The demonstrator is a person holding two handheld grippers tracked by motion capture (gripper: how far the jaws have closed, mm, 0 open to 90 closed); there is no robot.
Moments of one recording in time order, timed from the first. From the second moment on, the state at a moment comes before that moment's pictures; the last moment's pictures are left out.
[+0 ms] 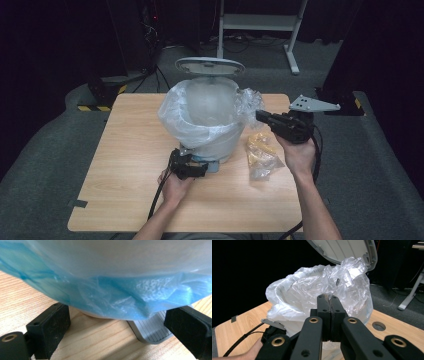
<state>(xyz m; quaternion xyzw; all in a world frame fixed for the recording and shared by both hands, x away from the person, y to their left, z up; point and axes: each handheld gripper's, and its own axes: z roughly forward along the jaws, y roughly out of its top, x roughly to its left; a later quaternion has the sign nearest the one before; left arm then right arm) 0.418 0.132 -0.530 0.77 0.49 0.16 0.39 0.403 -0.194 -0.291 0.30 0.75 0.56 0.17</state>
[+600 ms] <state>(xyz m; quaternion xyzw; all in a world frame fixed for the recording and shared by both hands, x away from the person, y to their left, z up) 0.417 0.132 -0.530 0.77 0.49 0.16 0.39 0.417 -0.171 -0.287 0.29 0.76 0.57 0.15</state>
